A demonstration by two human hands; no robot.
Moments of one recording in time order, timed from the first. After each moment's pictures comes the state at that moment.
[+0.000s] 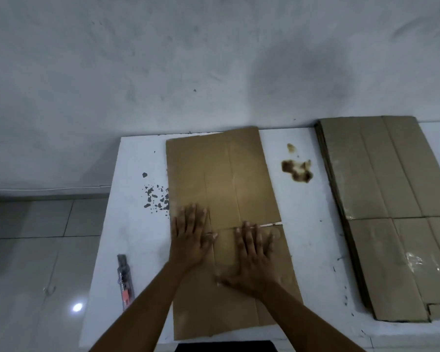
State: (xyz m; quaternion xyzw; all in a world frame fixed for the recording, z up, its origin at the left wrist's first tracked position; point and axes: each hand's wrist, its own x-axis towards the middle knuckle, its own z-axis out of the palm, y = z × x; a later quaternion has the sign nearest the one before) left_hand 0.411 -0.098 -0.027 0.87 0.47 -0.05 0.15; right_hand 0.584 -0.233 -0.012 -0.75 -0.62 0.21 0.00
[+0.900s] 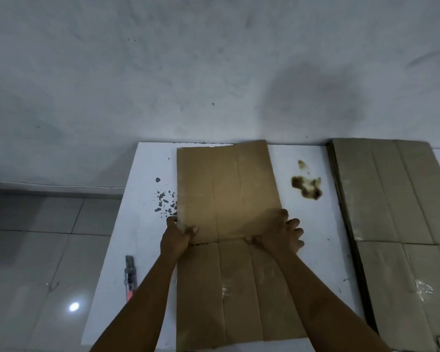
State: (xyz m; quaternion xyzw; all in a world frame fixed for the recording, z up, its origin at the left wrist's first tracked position) left_hand 0.394 -0.062 0.017 0.54 0.71 0.10 0.44; right_hand 0.650 -0.146 0.018 -0.92 -0.29 0.27 0.03
